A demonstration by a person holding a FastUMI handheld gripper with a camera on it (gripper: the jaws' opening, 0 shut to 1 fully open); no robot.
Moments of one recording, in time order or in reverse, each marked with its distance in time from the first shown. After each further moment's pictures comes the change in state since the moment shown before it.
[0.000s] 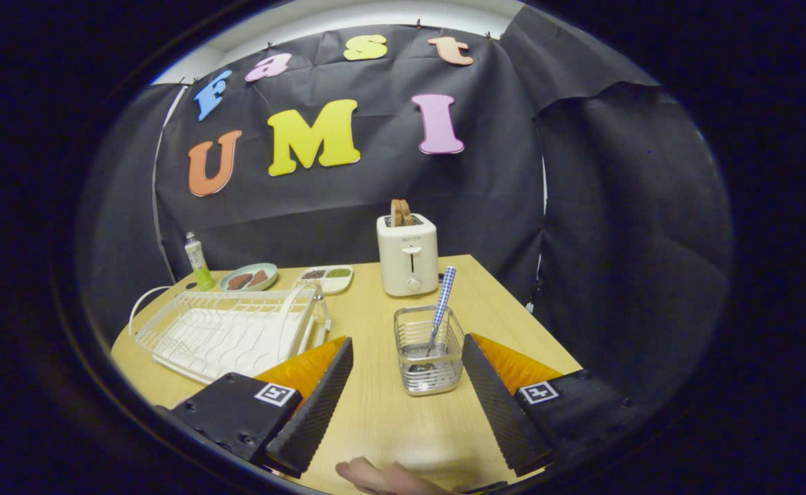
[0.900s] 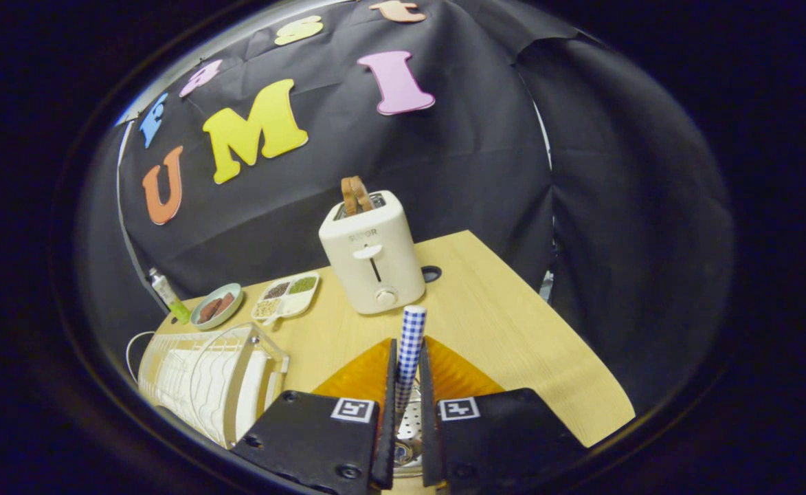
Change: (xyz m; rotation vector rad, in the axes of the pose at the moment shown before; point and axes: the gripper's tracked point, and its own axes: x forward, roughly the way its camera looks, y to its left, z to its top) arm 0.121 -0.031 0.027 0.161 0.107 0.060
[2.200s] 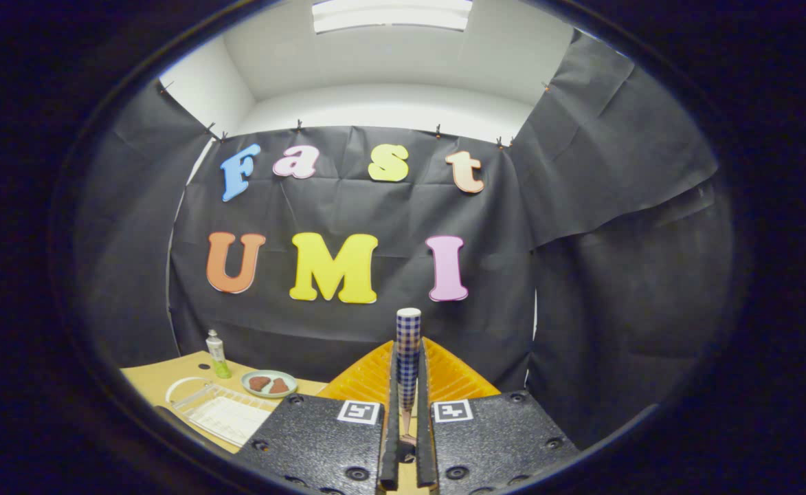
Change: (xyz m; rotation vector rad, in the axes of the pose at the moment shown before) arm -0.316 0.169 0.083 -0.251 -0.621 -0.031
